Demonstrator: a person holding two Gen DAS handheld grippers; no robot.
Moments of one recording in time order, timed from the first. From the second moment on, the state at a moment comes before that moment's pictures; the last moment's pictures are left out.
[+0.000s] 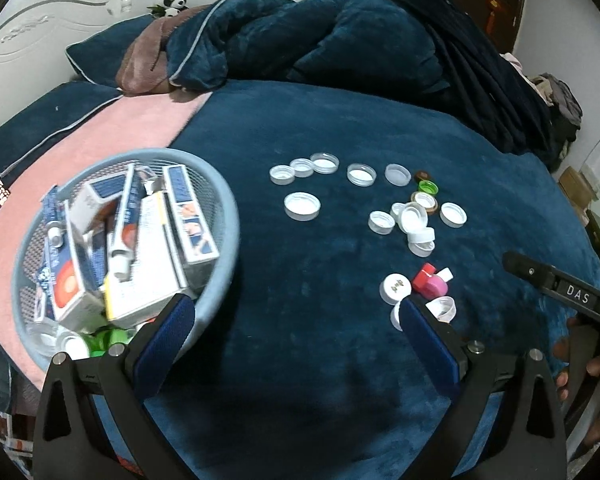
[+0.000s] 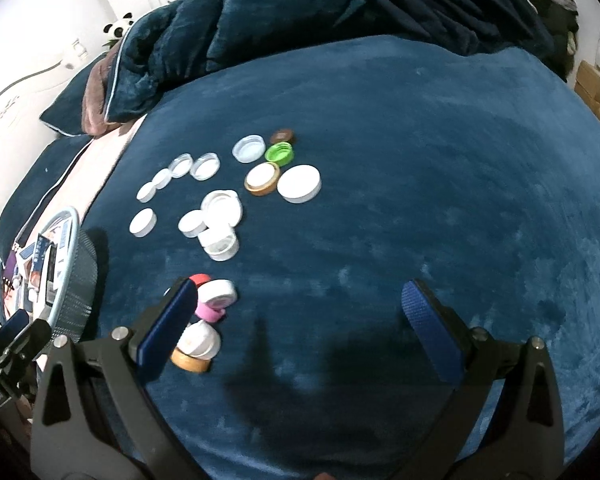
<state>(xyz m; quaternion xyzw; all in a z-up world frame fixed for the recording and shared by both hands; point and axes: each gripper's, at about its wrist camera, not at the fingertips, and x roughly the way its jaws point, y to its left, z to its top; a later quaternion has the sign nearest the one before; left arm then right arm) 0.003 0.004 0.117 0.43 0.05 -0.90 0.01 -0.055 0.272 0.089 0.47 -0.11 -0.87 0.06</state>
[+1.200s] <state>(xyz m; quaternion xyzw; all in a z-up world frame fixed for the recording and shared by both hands) -0.080 0.062 0.030 0.52 0.04 -0.85 -0.06 -0.078 0.295 0.051 0.50 -0.12 -0.86 0.02</state>
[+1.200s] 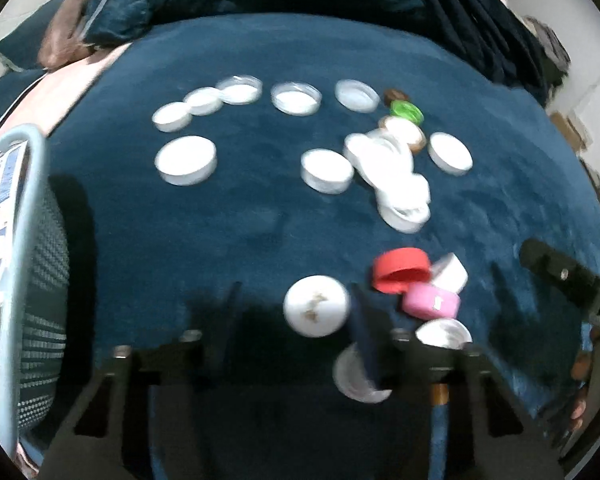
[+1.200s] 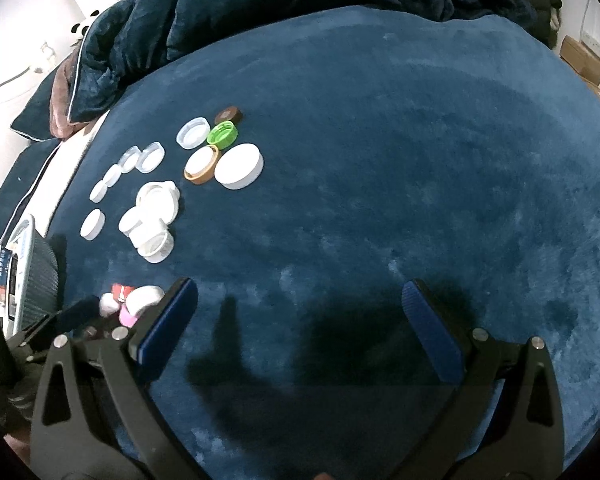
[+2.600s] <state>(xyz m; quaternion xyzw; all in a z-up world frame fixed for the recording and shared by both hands) -0.038 0.029 0.076 0.46 0.08 -0.88 -0.07 -0.084 0.226 0.102 0.43 -0.01 -0.89 0.12</state>
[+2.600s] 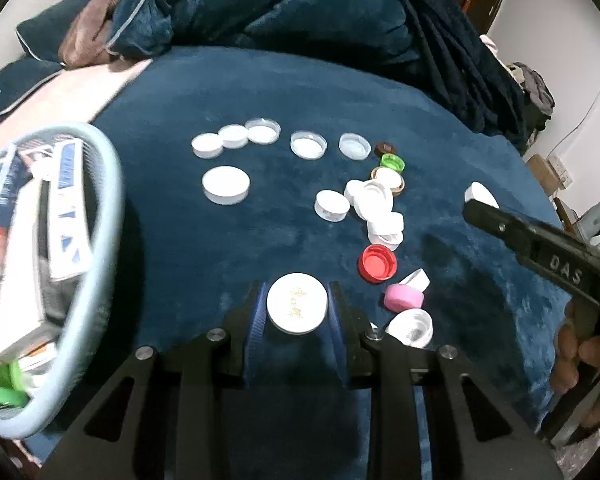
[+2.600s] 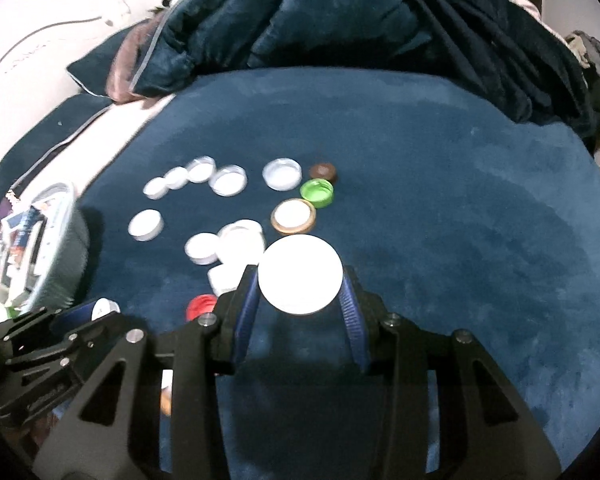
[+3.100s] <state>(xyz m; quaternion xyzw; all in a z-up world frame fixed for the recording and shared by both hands) 0.014 -0.035 0.131 0.41 0.10 -0.91 -0.01 -0.051 0.145 0.125 0.42 0.00 -0.88 0.22</state>
